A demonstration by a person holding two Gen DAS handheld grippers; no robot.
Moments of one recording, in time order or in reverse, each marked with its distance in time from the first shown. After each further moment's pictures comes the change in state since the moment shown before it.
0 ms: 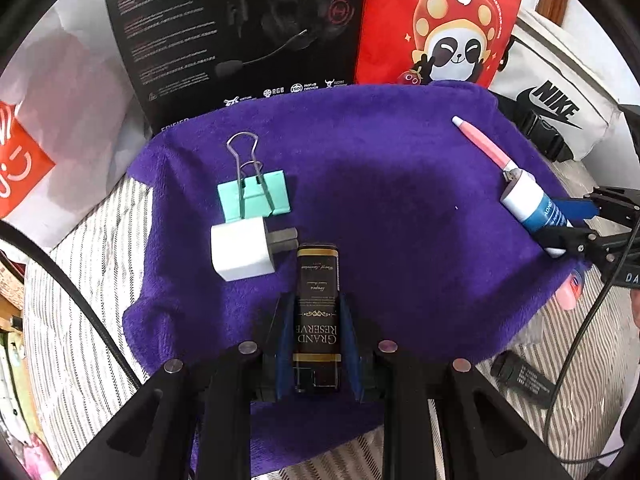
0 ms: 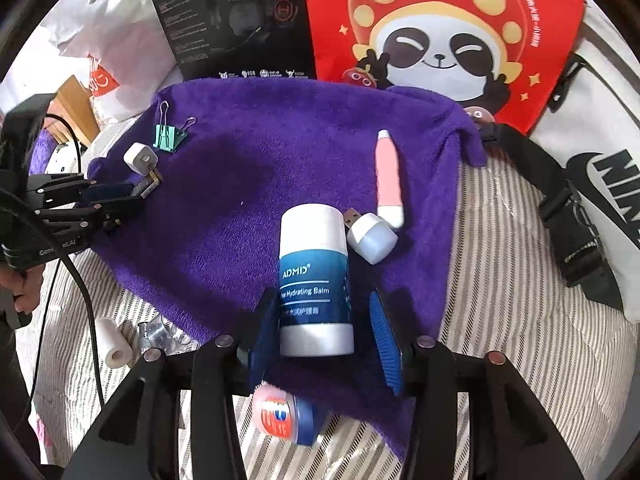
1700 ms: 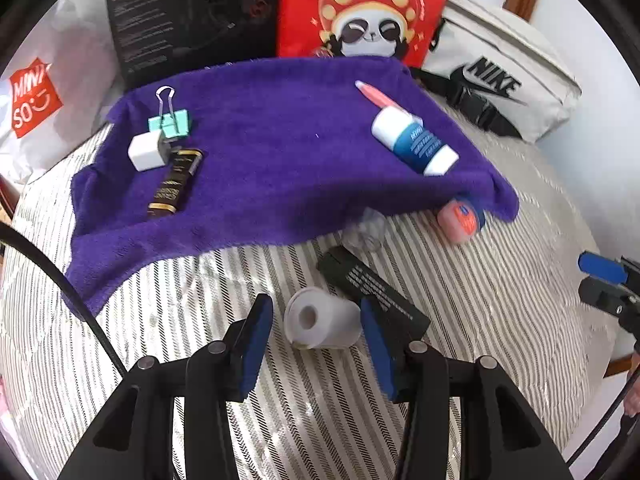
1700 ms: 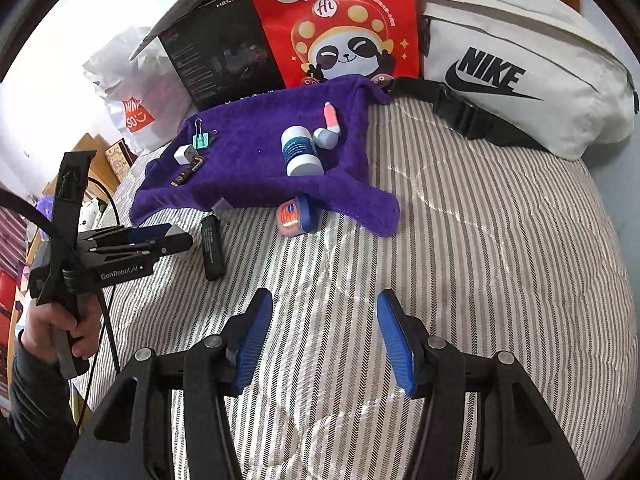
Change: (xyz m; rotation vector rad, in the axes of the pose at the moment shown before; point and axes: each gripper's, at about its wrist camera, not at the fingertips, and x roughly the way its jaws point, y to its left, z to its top) left arm -0.045 -0.108 -0.070 -0.081 -0.003 -0.027; right arm -0.113 -0.012 -0.150 0.224 -0.130 0.046
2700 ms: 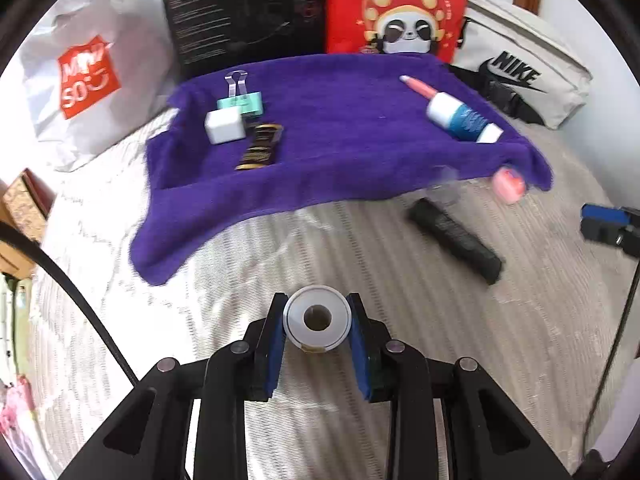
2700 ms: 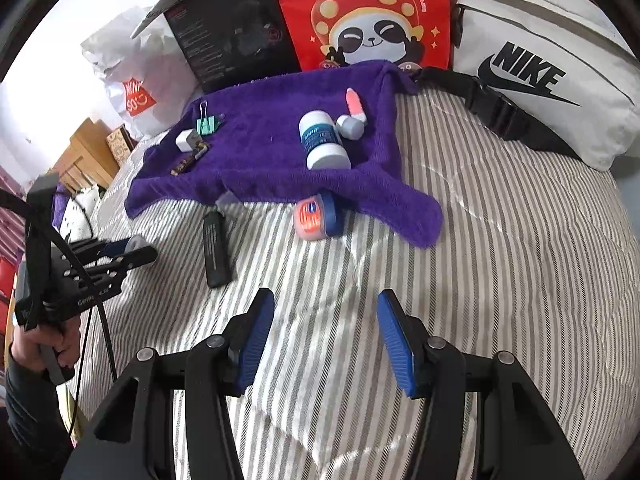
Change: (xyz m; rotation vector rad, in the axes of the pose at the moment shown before) left arm -0.014 0.050 -0.037 0.022 -0.052 0.121; right arm 0.037 0.020 0.011 -0.040 0.025 0.007
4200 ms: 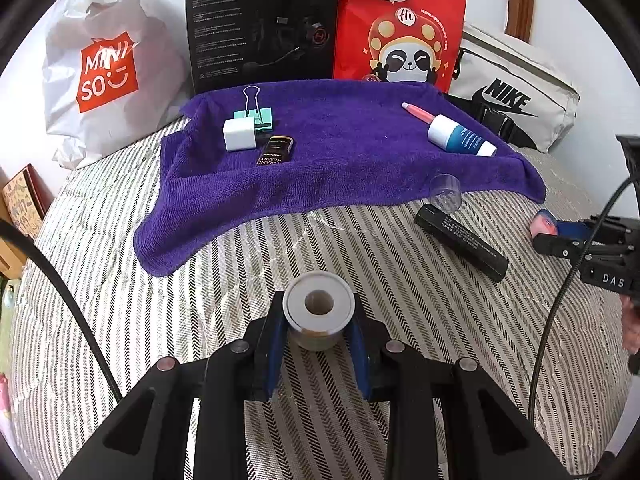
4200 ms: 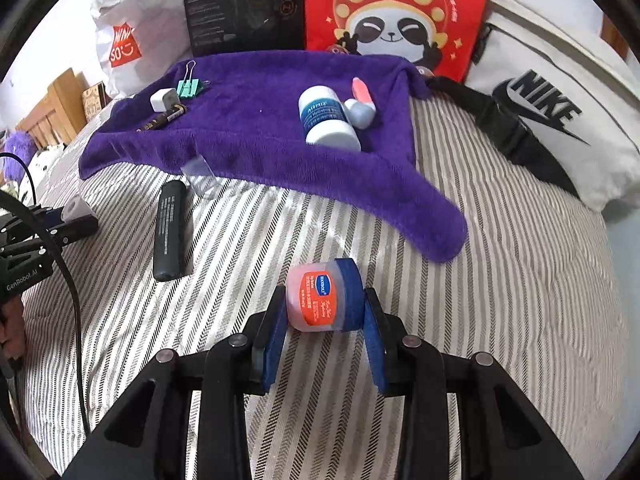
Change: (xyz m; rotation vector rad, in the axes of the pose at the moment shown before) left arm -0.002 0.011 -0.027 -0.039 -0.157 -0.048; right arm 0.045 0.019 -0.016 -0.150 -0.041 -0.186
